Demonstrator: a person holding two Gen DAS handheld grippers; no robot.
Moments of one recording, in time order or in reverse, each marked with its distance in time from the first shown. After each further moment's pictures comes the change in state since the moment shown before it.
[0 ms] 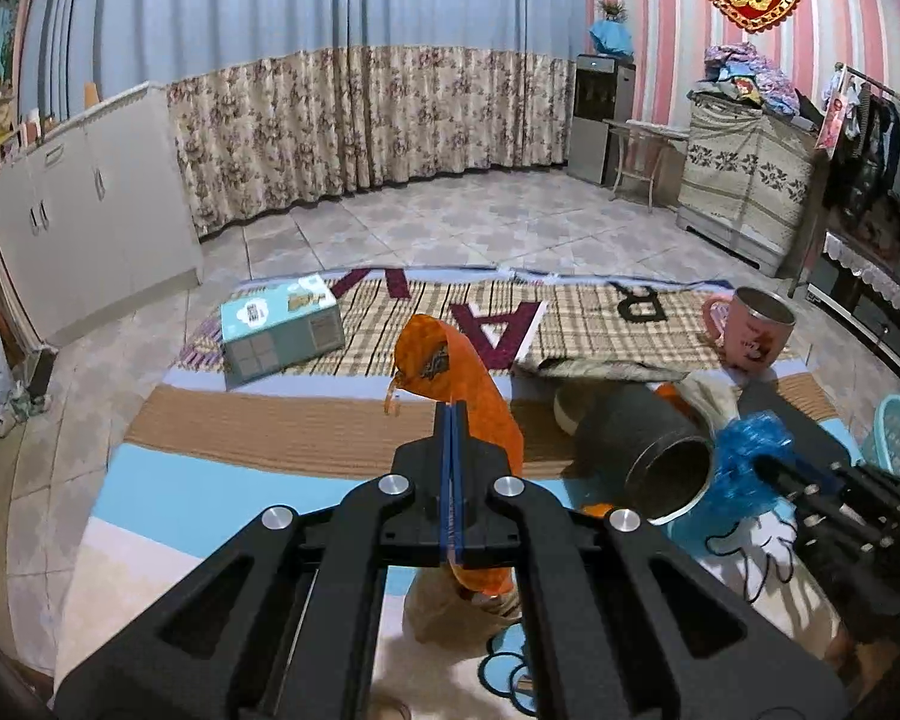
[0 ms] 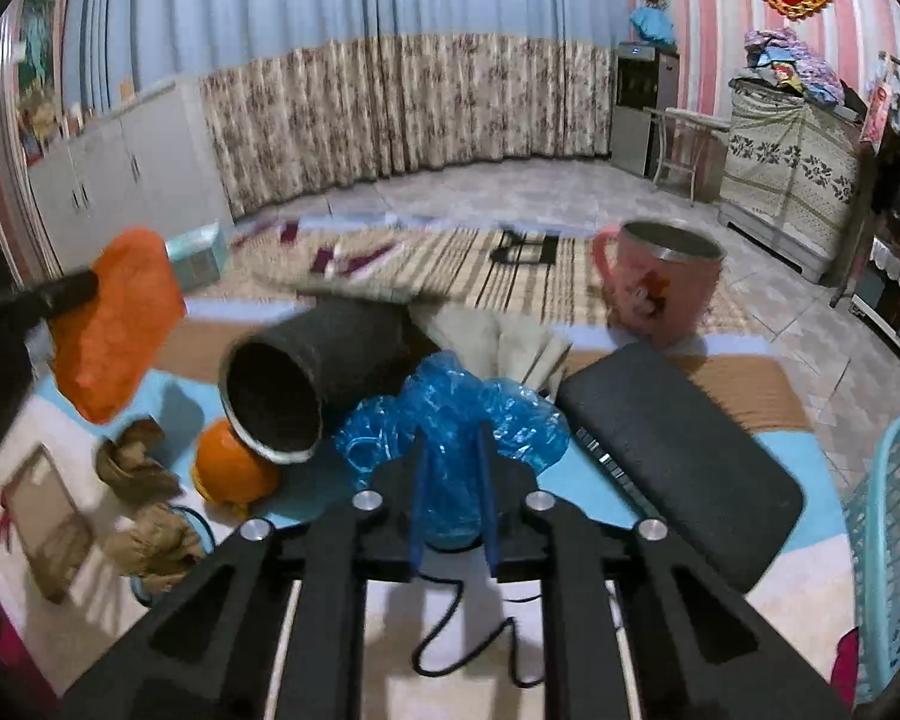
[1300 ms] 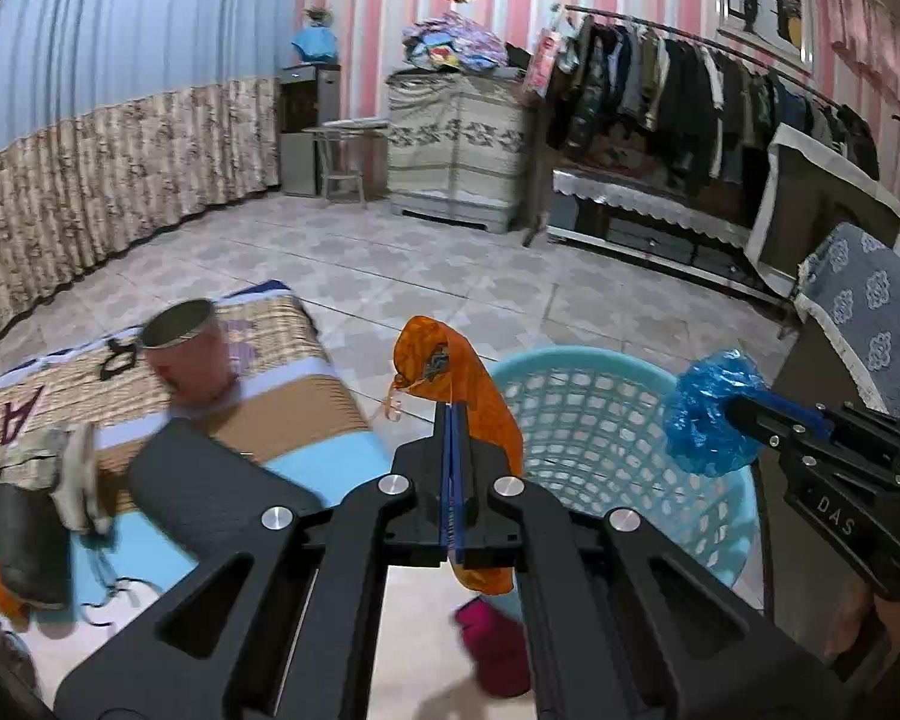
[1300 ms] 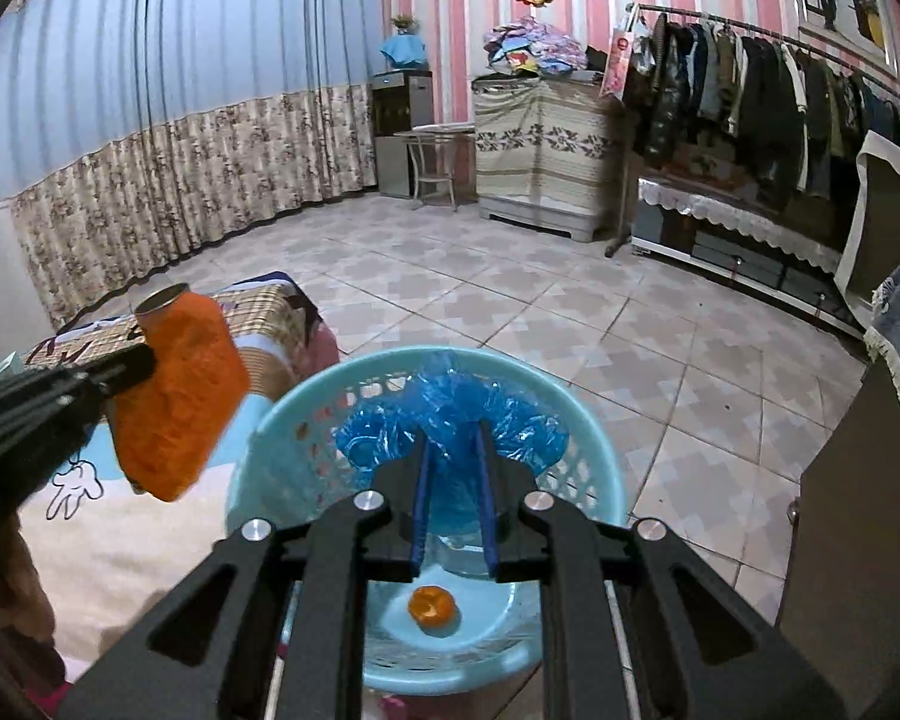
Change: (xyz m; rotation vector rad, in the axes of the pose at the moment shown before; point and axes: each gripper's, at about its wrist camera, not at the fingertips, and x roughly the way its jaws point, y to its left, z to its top) left arm -0.043 -0.372 -0.053 0.316 -0.021 -0.562; right arm -0.173 -0.300 -0.061 0.264 -0.070 -0.433
